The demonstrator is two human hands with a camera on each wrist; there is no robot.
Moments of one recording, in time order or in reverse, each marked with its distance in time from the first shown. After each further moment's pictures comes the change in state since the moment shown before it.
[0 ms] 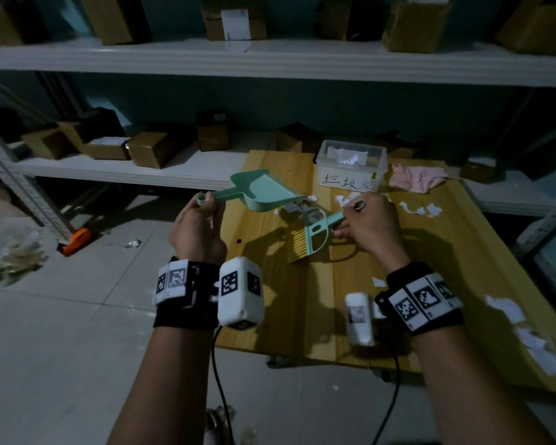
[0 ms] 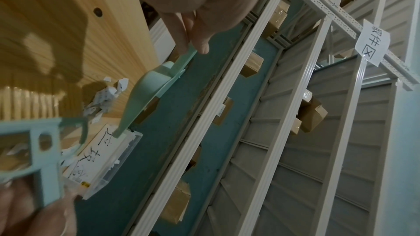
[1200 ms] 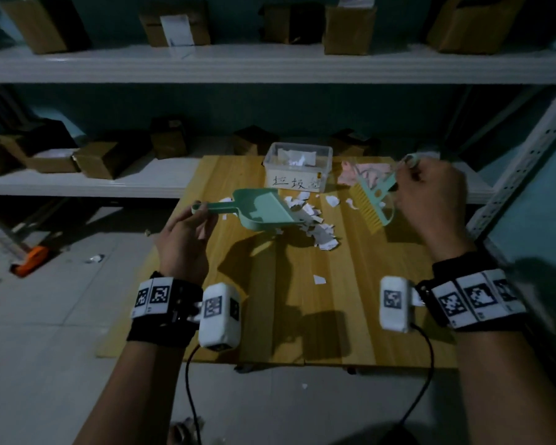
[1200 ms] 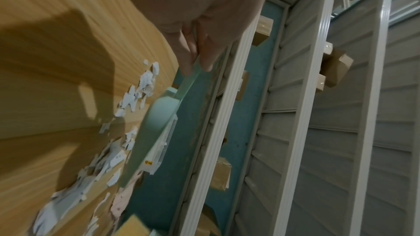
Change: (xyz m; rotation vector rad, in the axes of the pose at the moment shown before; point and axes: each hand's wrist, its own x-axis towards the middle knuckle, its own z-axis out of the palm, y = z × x) left_hand -0.027 -0.060 0.034 0.197 -0.109 -0.055; right_hand 0.005 0.015 -0.157 -0.329 0.436 -0.194
